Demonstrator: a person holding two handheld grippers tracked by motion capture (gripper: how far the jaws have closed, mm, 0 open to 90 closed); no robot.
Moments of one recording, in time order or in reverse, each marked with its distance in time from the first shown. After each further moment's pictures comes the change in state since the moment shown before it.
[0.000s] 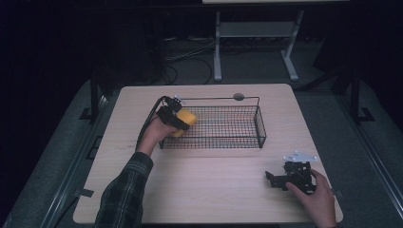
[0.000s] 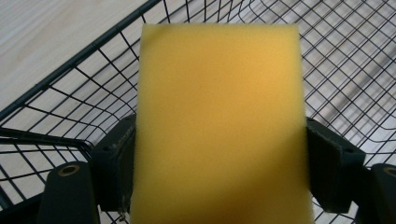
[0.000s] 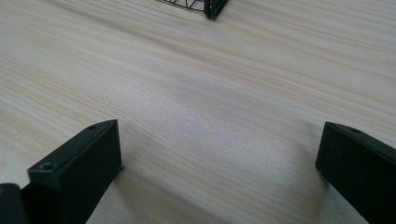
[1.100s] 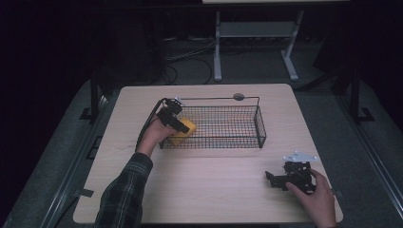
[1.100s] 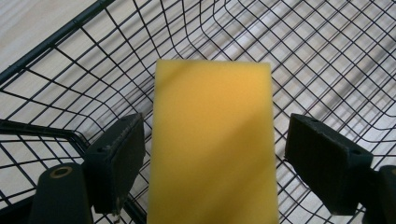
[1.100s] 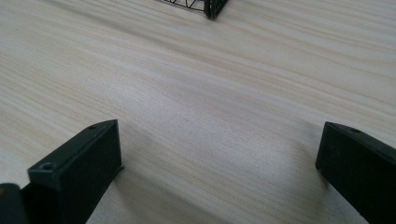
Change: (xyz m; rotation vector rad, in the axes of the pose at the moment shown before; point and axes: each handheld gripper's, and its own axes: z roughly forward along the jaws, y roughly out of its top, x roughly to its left) left arm -0.001 -0.004 0.004 0.028 -0.010 0.003; right arm 0.000 0.000 0.000 0.000 0.000 0.000
